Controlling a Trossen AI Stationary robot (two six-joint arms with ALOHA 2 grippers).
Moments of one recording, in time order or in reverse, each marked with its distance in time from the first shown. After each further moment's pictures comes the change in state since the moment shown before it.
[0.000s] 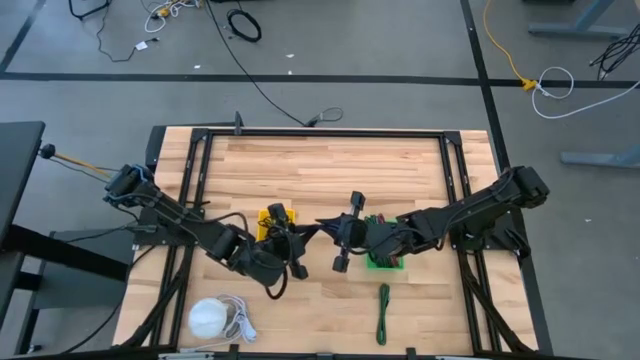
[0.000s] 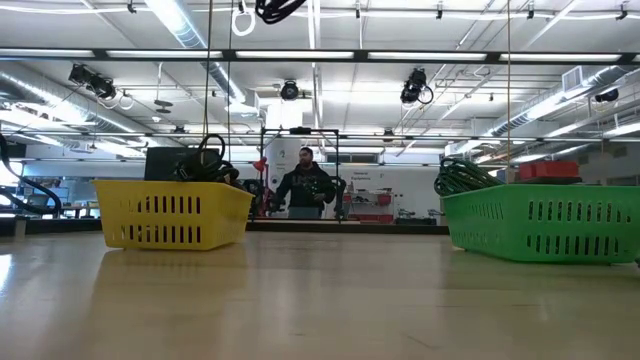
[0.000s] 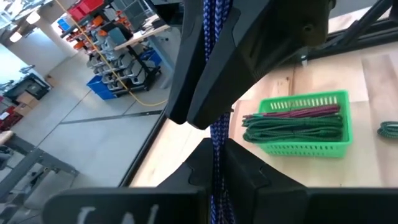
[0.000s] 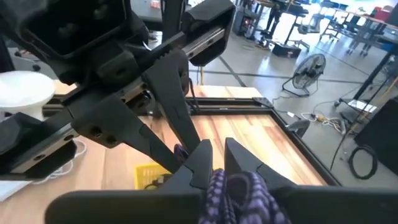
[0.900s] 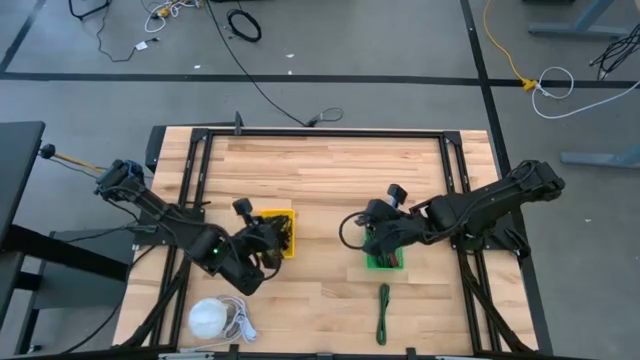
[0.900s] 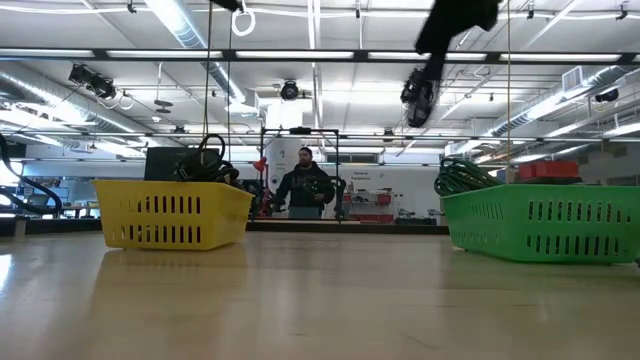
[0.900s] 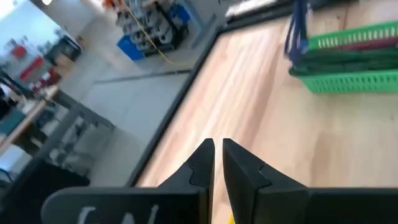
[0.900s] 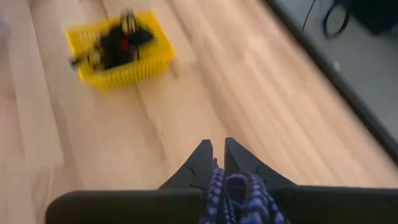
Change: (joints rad) left arm -0.071 -0.095 0.000 -0.600 -0.139 -0.449; right arm -0.018 -0.146 -0.002 -0.759 -0.034 0.508
